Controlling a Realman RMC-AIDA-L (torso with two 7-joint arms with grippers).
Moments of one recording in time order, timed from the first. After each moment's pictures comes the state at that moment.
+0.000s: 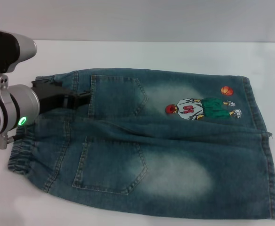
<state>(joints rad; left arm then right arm) -0.10 -2.06 -1.38 -1.62 2.69 -0.73 0.19 0.61 2.09 -2.00 -0.60 1.25 -1.08 -0.84</state>
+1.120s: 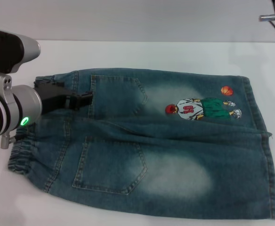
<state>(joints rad) -0.12 -2.06 -1.38 -1.60 2.69 -0.73 0.20 0.56 2.09 -2.04 -0.59 0.94 -1.02 -0.36</state>
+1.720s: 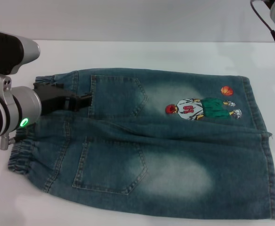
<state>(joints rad) -0.11 -2.06 -1.37 -1.60 2.69 -0.73 0.20 0.49 2.08 -1.67 -1.03 0.94 -0.19 -0.43</state>
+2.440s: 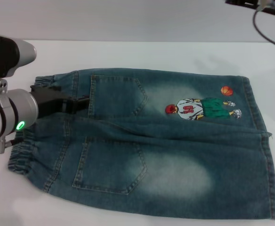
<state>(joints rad) -0.09 -2.06 -1.37 -1.62 2.69 -0.74 0.20 0.31 2.08 -1.37 -1.58 1.10 0.83 -0.37</state>
